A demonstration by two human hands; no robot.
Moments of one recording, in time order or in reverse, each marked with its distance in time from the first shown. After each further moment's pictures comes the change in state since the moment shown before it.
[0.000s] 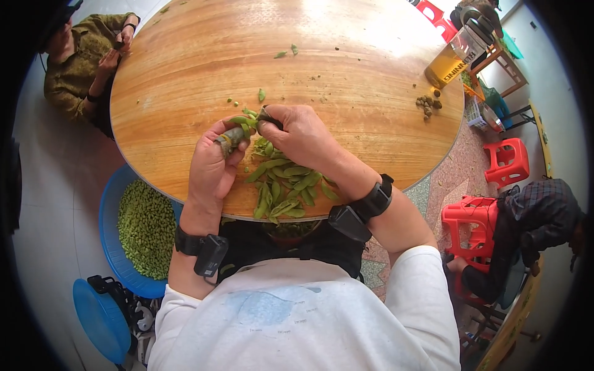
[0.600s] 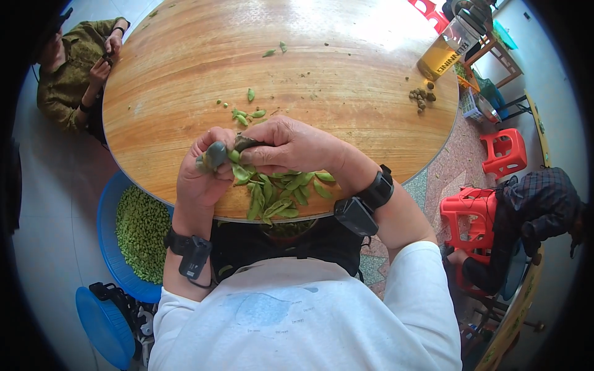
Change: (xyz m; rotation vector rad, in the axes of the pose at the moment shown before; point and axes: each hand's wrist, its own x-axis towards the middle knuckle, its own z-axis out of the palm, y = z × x) left_hand -0.002 0.000 -0.015 -0.317 -0.463 -0.093; right_hand -0.009 -0.006 -0.016 0.445 -0.540 -0.020
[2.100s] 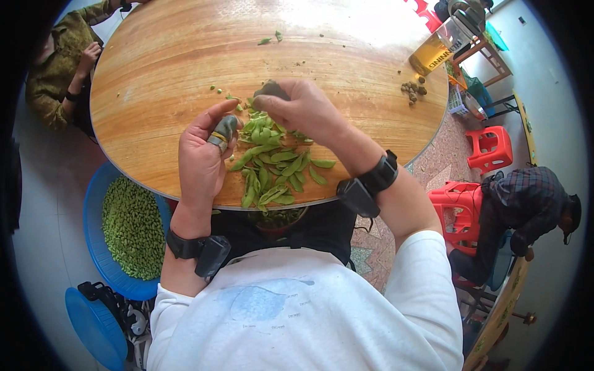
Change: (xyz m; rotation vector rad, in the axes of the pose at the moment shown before) left_hand 0.005 -0.015 0.030 0.593 0.464 0.182; right_hand 0.007 0.003 -0.014 -0.201 0.511 0.056
